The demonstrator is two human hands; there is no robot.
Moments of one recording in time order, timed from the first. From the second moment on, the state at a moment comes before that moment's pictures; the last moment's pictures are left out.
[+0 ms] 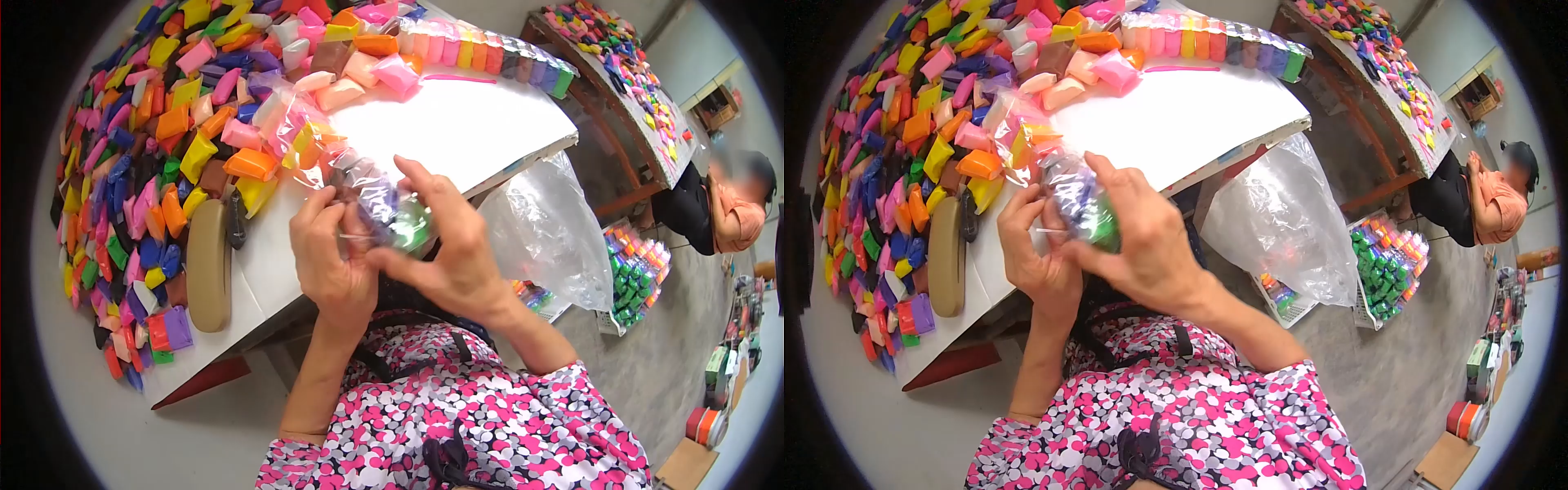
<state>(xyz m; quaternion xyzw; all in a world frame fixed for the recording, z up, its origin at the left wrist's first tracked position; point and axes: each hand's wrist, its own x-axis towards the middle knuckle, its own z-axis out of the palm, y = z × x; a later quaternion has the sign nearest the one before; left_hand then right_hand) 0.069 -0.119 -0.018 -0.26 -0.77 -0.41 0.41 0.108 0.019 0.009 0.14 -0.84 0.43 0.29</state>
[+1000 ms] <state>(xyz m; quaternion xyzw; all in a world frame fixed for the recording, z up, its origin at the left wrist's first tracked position) -0.062 -0.173 0.053 -0.29 -0.87 -0.40 0.01 0.052 0.184 0.019 0.05 -0.78 0.62 0.10</state>
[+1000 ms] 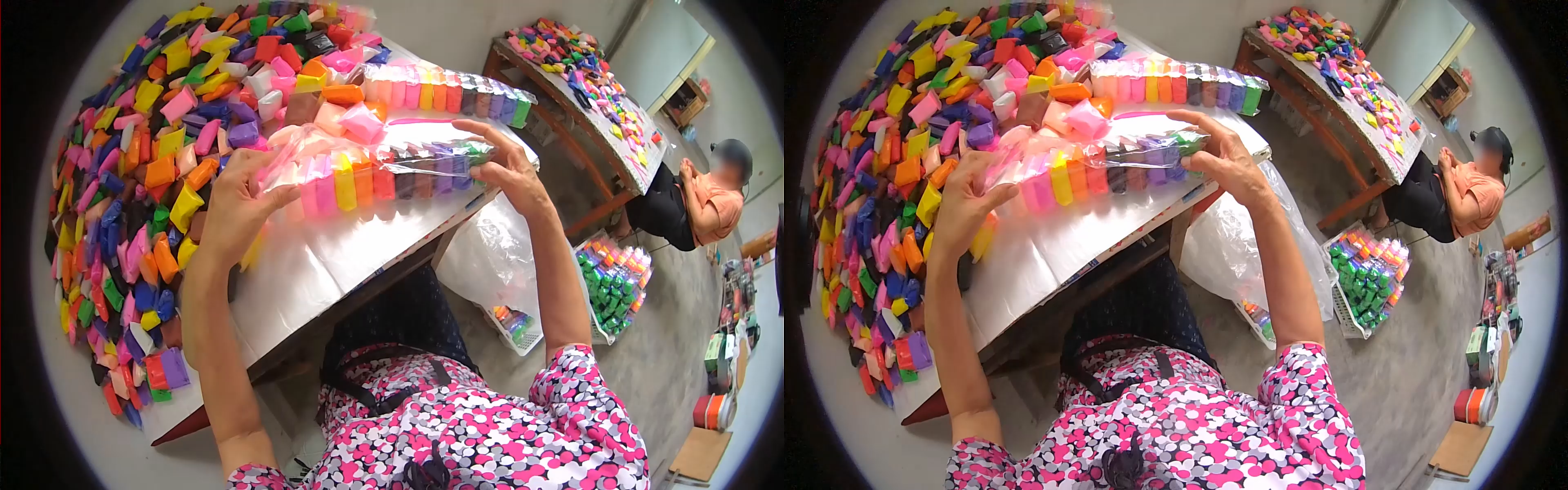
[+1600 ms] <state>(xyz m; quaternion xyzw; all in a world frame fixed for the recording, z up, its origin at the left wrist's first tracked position) -0.003 -0.192 0.059 -0.28 -0.88 -0.38 -0.02 0.057 0.157 -0.018 0.07 -0.75 0.57 0.33</state>
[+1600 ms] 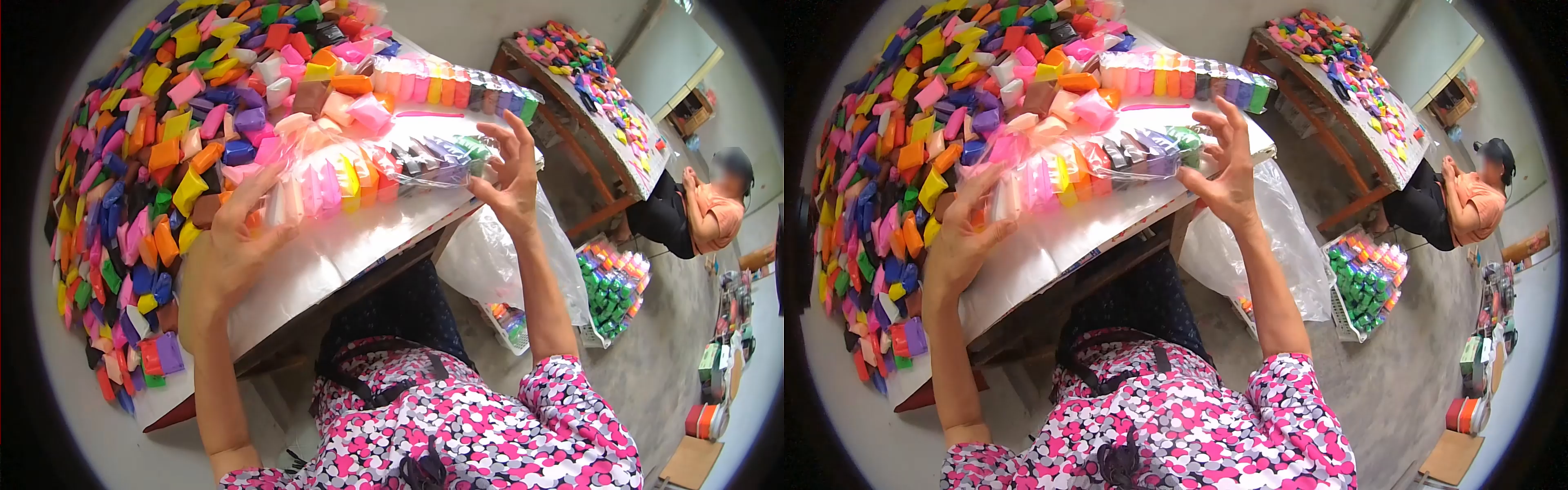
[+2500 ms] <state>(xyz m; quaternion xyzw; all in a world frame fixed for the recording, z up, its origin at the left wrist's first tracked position) -0.051 -0.197 0.034 -0.22 -0.83 -0.51 -0.07 0.003 0.158 0.018 0.03 -0.81 0.44 0.38</state>
